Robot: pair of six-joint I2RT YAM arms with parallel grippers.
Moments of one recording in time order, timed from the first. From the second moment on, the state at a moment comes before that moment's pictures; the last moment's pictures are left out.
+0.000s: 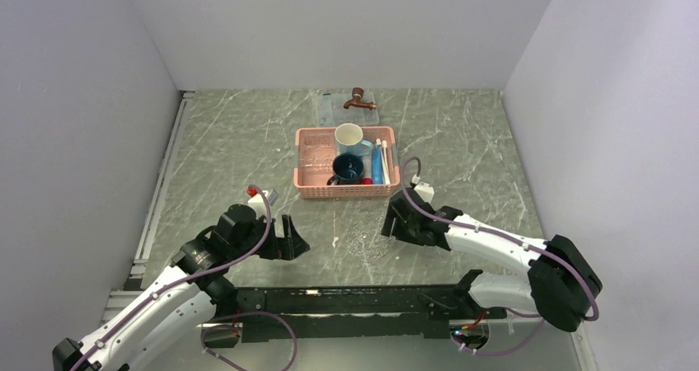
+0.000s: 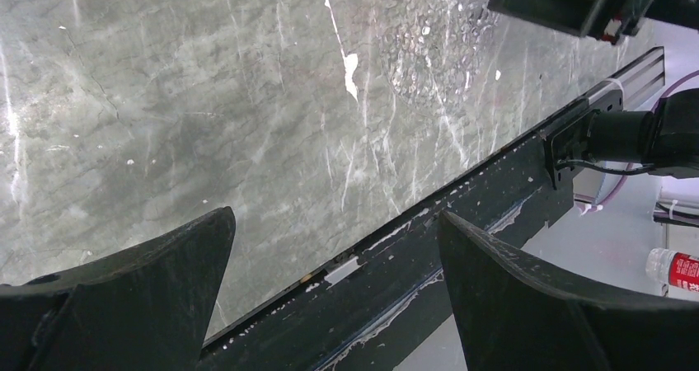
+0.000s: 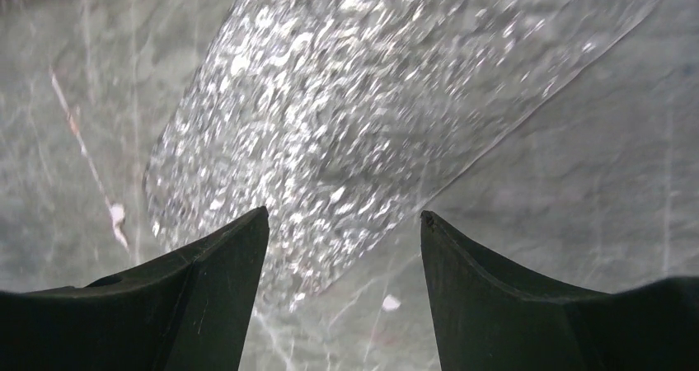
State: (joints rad) left arm -0.66 0.54 0.42 -0.53 0.20 -0.65; right arm 0.74 1.19 0.55 -0.40 0.24 0.94
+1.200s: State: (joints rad) left arm -0.66 0.54 0.44 -0.56 0.20 -0.65; right arm 0.98 1.31 0.62 -0.32 0.25 1.05
